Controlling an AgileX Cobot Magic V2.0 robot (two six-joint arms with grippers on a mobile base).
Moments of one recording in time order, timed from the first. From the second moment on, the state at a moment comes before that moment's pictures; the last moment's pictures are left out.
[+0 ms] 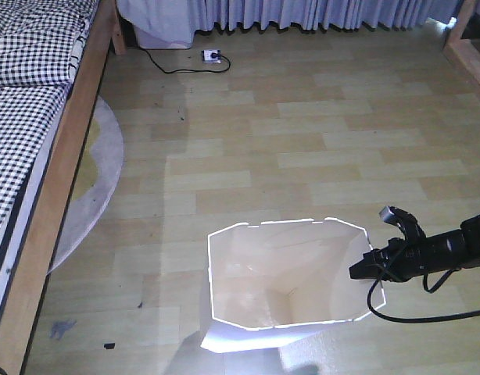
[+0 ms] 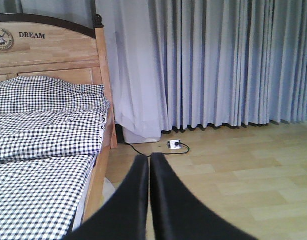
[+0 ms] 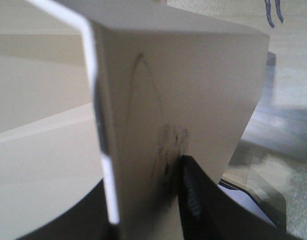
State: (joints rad) left arm 0.01 -0.02 0.03 0.03 0.08 0.00; right arm -0.31 2.51 -1.02 1.30 0.77 -1.67
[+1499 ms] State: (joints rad) left arm 0.01 -0.02 0.03 0.03 0.08 0.00; right arm -0.31 2.51 -1.02 1.30 0.77 -1.67
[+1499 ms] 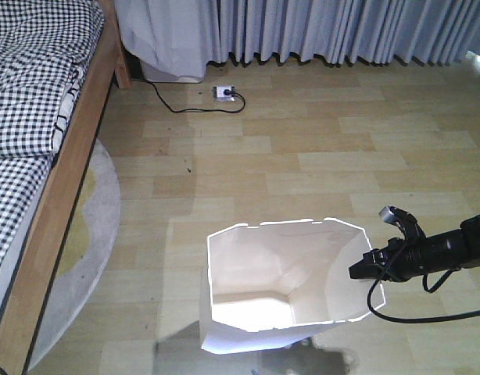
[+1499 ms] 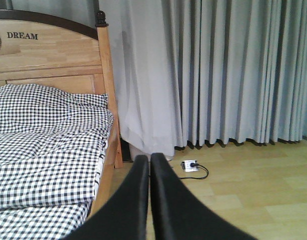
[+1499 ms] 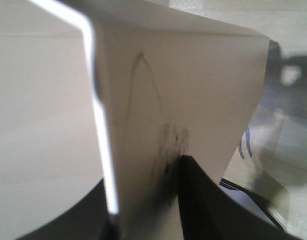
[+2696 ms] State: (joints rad) left arm 0.01 -0.02 0.03 0.03 0.08 0.00; right arm -0.31 2.51 -1.02 1.30 0.77 -1.67
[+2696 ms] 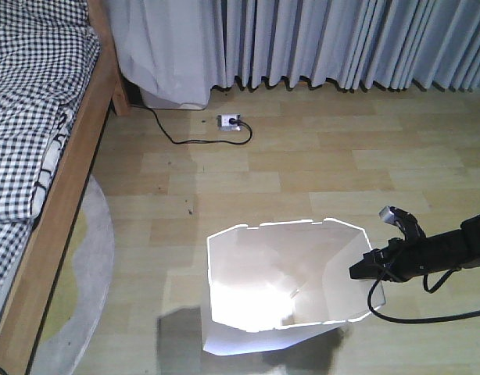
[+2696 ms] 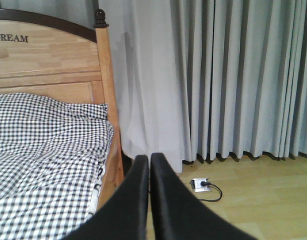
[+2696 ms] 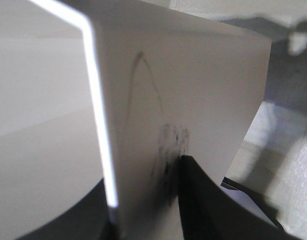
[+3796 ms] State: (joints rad) left arm 0.01 -0.02 0.03 0.03 0.08 0.00; right arm -0.31 2.51 -1.02 1.30 0.77 -1.67
